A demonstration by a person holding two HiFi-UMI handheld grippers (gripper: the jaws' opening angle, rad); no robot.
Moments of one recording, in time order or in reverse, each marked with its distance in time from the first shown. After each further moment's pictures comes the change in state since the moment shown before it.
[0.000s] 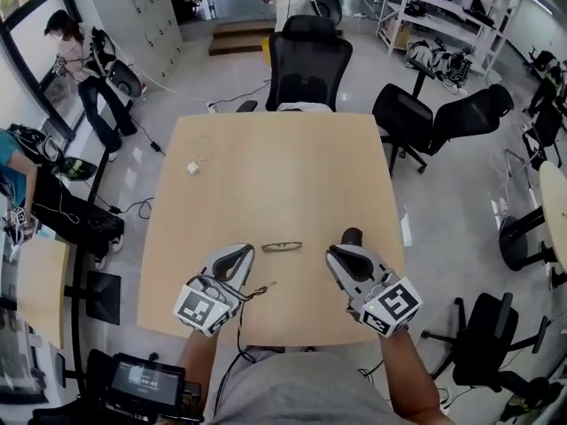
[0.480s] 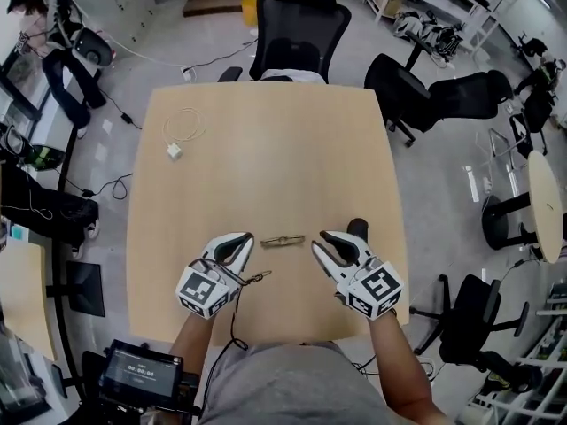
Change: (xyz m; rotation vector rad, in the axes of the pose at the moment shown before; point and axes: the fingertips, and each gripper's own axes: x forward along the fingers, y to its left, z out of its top) left arm 0.038 0.089 -0.114 -0.168 0.136 -0.096; right arm 0.110 -0.042 -0.081 0.056 0.222 -0.067
